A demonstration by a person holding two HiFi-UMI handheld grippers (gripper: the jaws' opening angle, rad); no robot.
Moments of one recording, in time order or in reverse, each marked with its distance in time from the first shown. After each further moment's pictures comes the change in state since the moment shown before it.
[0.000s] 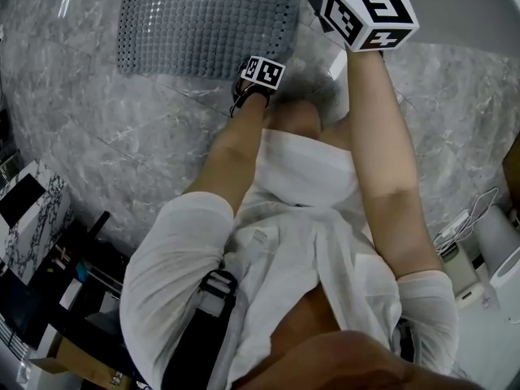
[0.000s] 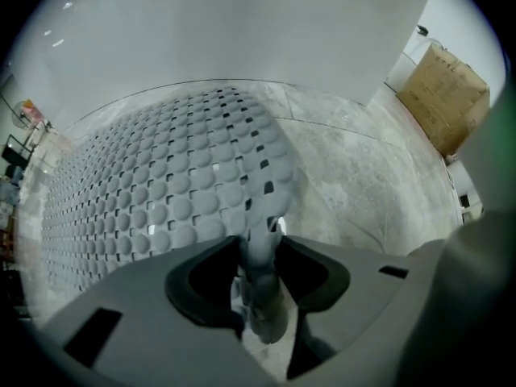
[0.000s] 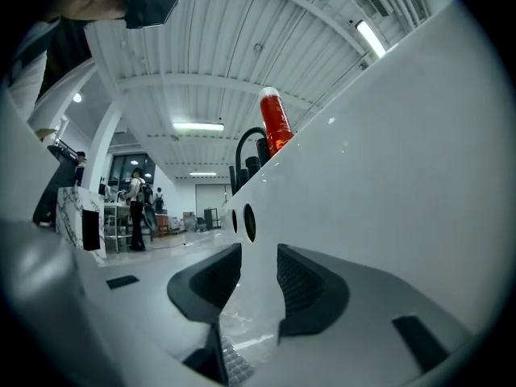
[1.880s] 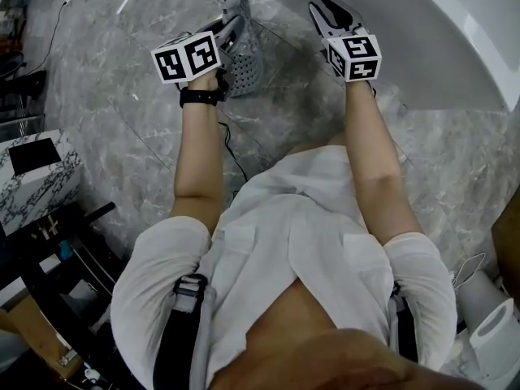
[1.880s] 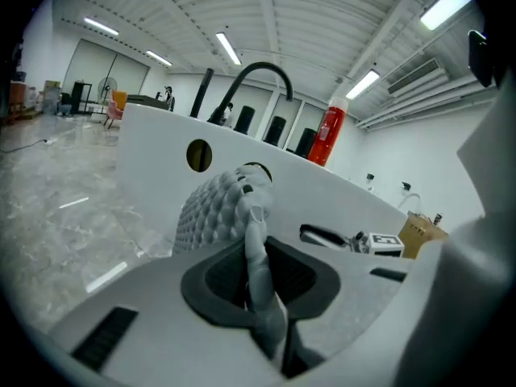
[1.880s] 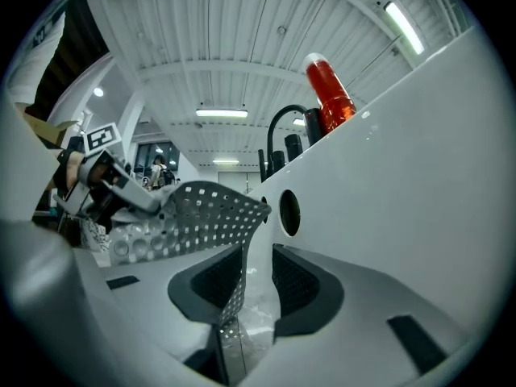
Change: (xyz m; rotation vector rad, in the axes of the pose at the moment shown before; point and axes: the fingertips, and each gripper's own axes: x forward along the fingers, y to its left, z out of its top) left arm -0.474 0.158 0.150 -0.344 -0.941 -0.130; right arm 0.046 0.062 -0.014 -0.085 0.072 0.156
